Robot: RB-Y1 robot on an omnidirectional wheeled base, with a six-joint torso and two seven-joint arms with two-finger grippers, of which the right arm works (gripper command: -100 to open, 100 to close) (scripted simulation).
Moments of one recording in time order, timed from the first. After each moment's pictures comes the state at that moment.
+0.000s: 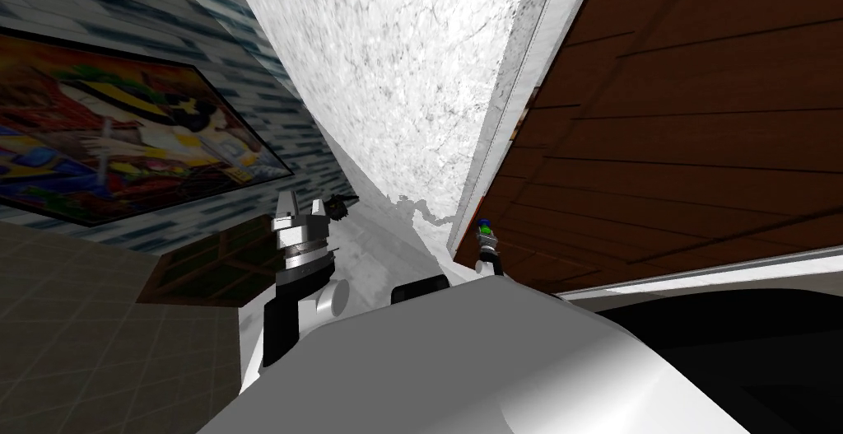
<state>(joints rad) 0.00 -0.29 -0.02 -0.67 -0.75 -0.87 -1.35</state>
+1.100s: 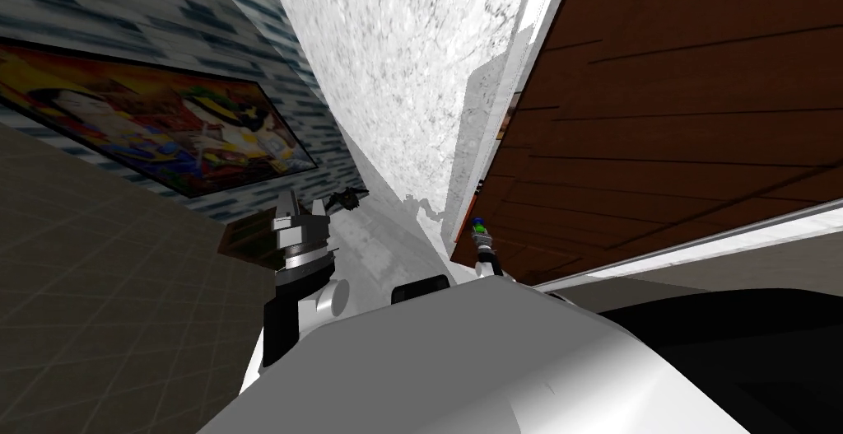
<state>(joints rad) 0.02 -0.32 0.08 -0.71 -0.70 -0.85 -1.42</state>
